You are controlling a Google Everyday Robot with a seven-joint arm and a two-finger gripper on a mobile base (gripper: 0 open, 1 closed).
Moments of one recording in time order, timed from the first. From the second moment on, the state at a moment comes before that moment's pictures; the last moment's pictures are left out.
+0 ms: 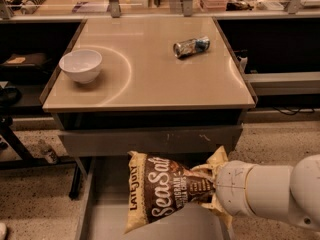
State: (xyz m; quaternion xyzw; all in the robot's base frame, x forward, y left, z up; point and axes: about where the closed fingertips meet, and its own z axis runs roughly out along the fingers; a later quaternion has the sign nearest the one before) arm 0.362 -0.089 0.768 -0.67 0.64 0.04 0.38
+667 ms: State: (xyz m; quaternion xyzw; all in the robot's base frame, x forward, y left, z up) arm 0.412 -0.099 0.847 -0.67 0.60 0.03 0.44
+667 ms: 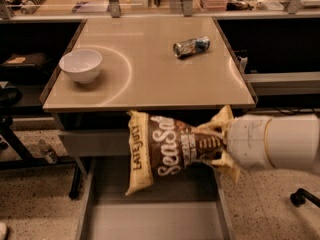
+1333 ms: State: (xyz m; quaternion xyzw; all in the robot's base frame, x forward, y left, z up) arm 0.516 -0.105 0.909 -0.67 0.58 0.07 0.47
